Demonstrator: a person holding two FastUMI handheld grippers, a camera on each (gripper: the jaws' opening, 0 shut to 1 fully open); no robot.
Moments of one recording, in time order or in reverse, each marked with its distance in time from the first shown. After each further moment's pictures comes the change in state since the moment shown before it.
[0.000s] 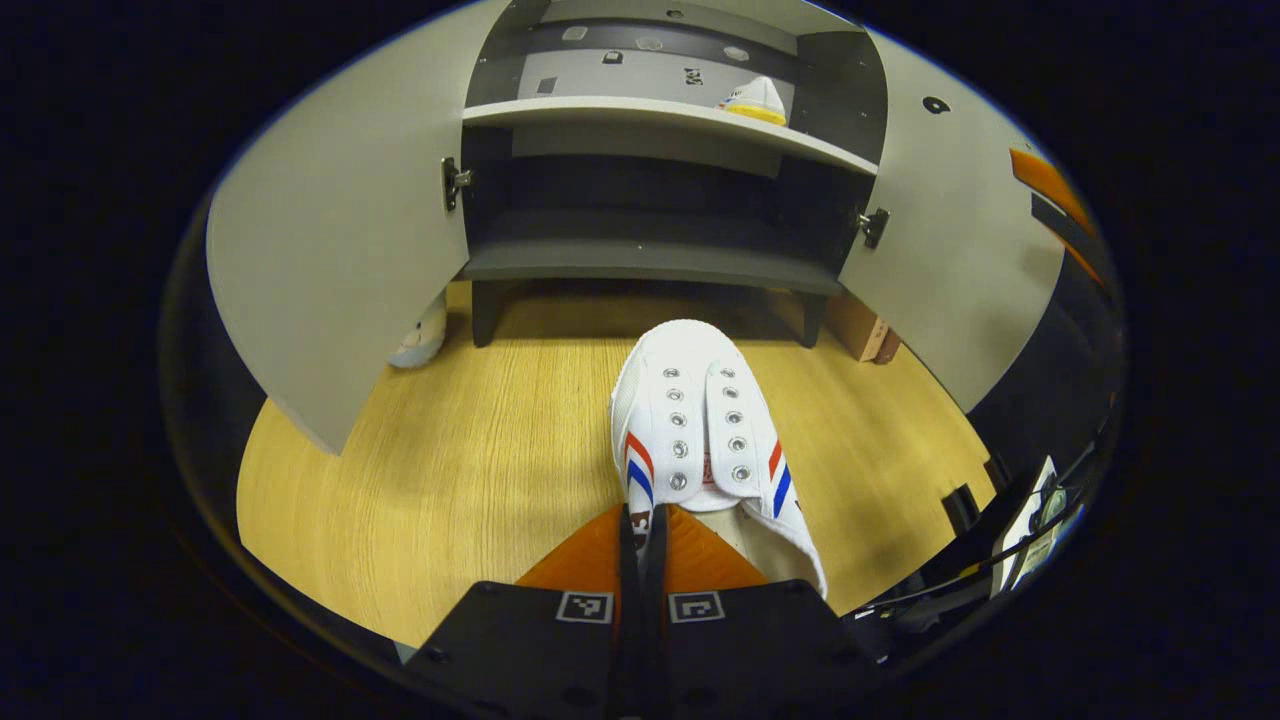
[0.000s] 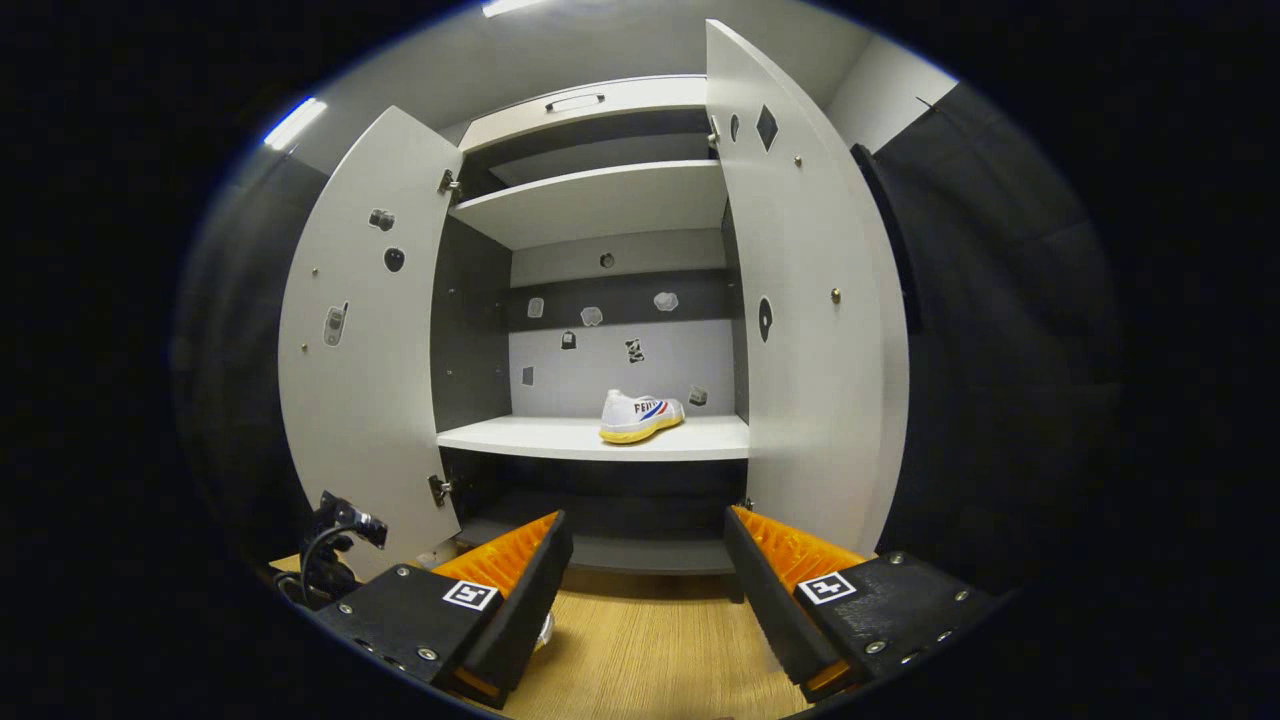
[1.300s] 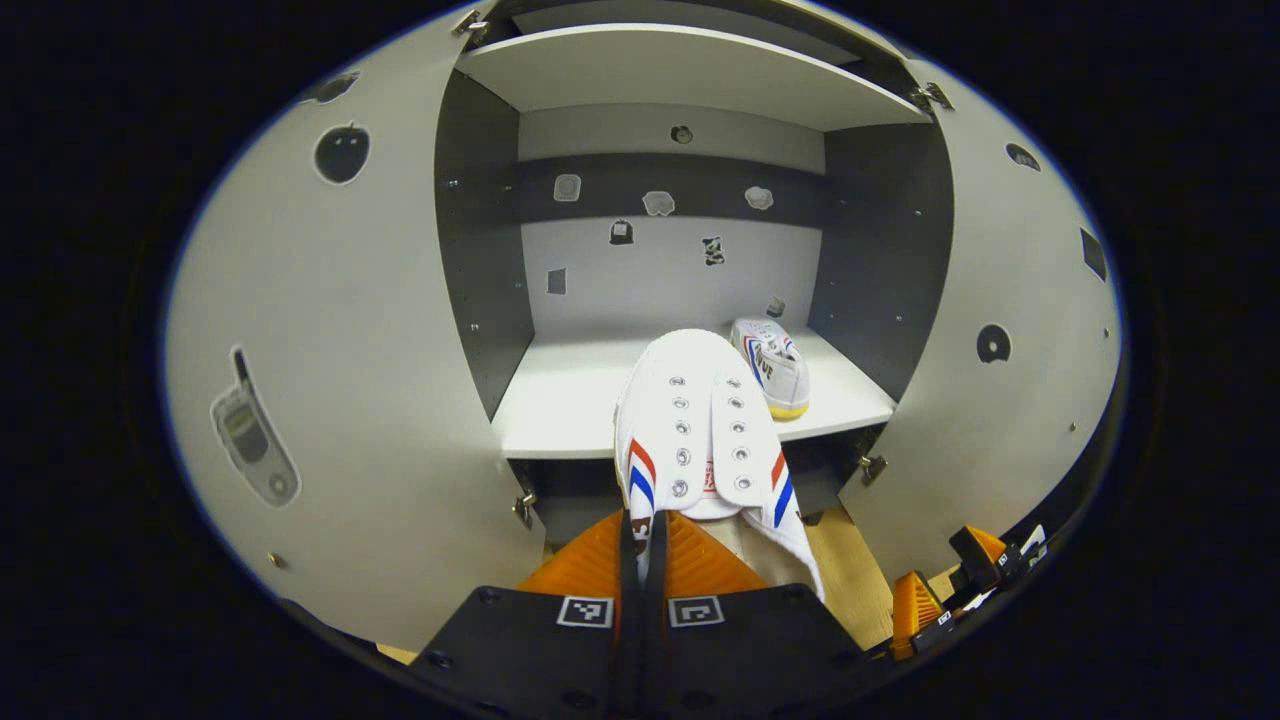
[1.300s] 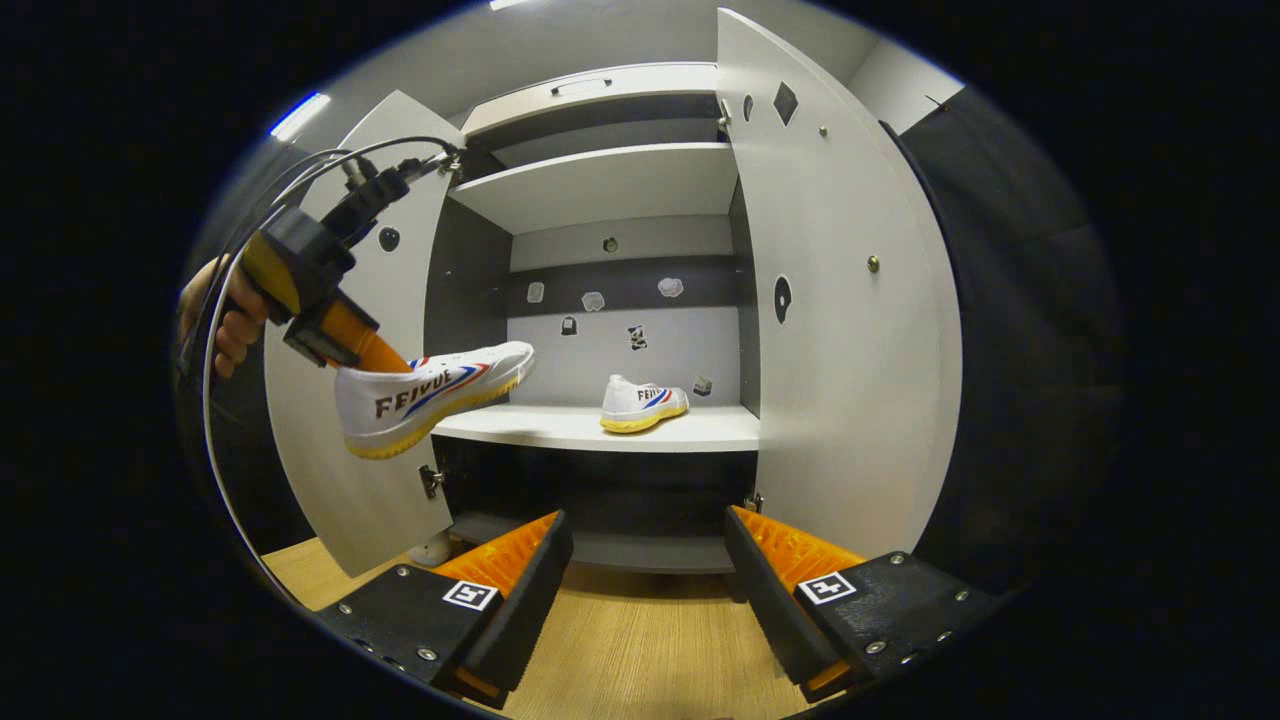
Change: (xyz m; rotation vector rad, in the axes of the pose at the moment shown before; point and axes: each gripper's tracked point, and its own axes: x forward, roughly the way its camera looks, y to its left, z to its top) left arm -0.077 0.027 0.320 0.053 -0.202 0.109; right arm 0.037 0.007 -0.022 -0.020 0.040 0.004
